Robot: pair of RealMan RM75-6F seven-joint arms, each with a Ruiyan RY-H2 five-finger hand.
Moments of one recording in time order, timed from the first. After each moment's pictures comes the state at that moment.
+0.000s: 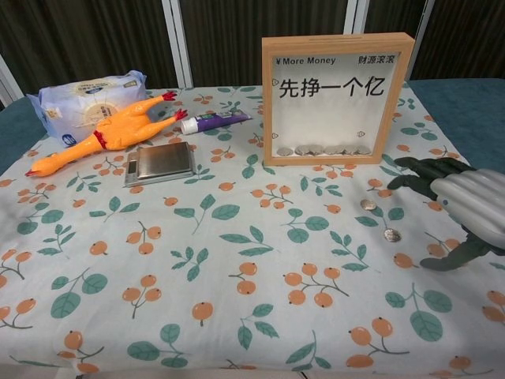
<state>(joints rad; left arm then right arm) -0.05 -1.22 0.03 -1.27 1.63 1.59 -0.18 0.31 -1.72 0.07 -1.25 -1.48 1.24 -0.42</state>
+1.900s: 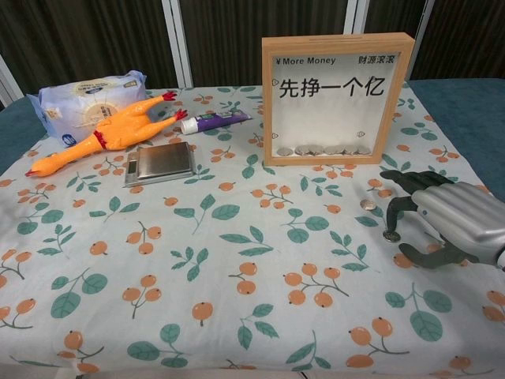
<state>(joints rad) -0.04 -1.21 0.03 -1.26 1.61 1.57 -0.18 0.35 -1.80 0.06 -1.14 -1.44 1.20 -0.36</state>
